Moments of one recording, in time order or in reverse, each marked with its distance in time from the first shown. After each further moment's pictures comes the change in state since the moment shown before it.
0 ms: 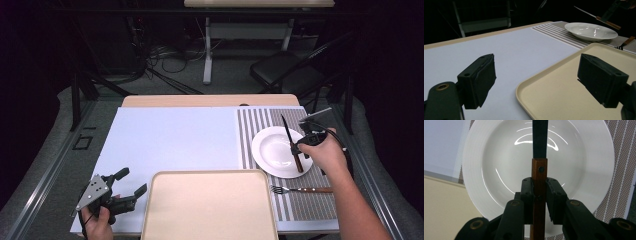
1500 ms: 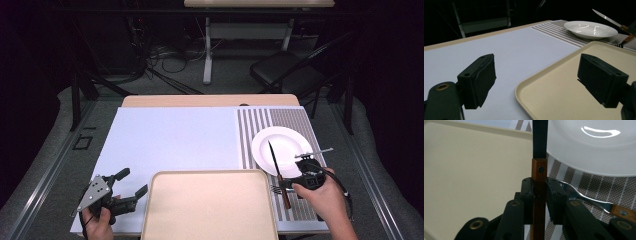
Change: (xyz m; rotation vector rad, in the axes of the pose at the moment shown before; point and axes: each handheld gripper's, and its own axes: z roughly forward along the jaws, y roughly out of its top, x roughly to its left) left arm -0.003 0.001 0.000 0.007 0.002 0.018; right arm 0.049 -0.106 -0.005 -0.064 0.220 -0.048
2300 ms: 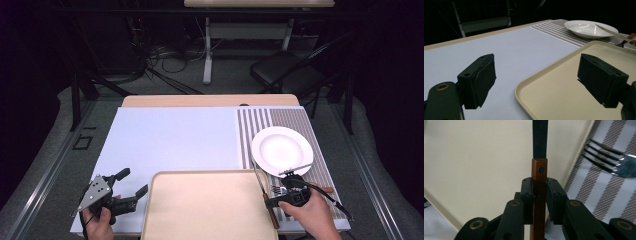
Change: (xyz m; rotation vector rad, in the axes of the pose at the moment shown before) left arm -0.001 0.000 0.000 0.006 0.002 0.002; right arm 0.034 -0.029 0.025 0.131 0.087 -0.007
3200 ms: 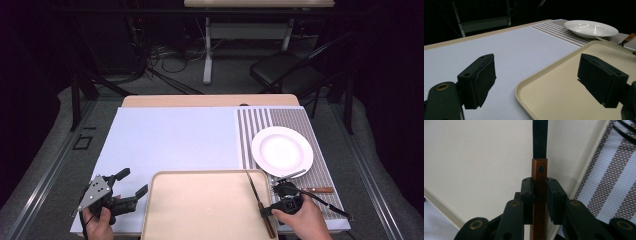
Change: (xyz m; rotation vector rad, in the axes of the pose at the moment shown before) left arm 0.000 0.000 0.000 0.000 0.001 0.001; right arm 0.009 -0.013 0.023 0.012 0.003 0.023
